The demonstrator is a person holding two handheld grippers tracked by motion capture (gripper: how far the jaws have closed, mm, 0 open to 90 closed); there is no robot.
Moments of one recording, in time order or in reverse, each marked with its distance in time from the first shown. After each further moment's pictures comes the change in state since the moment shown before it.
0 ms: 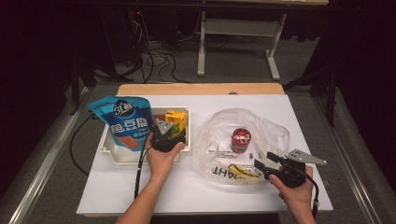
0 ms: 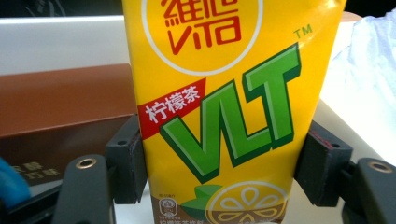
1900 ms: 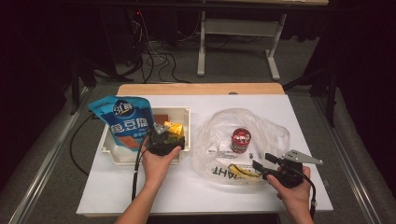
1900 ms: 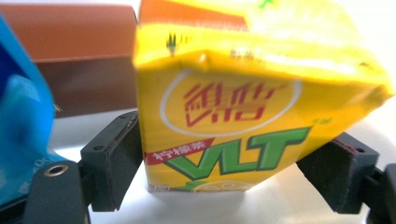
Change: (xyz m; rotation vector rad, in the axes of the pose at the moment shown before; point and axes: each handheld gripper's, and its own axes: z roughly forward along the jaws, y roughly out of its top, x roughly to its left) left arm 0.001 0.000 -0.020 0.135 -0.015 -0.083; right arm 0.001 -0.004 0.006 0.026 -0.009 -0.004
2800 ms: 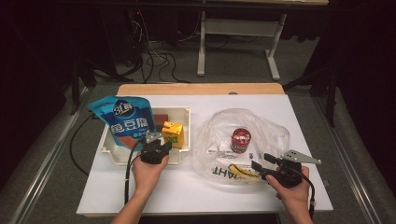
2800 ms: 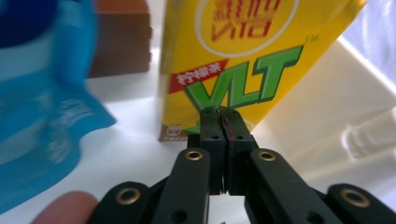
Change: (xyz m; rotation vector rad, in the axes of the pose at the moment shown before) left arm 0.019 -0.023 -0.019 0.037 -0.095 0.018; right arm 0.000 -0.001 0.003 0.007 0.011 0.004
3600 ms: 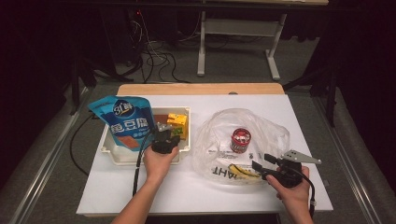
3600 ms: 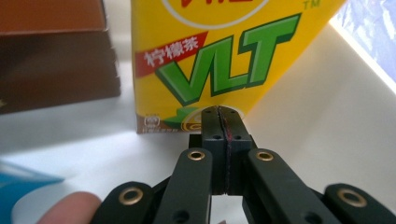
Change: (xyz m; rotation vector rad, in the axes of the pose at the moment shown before) left arm -0.010 0.024 0.042 0.052 0.005 -0.027; right arm -0.002 -0.001 0.001 0.007 0.003 0.003
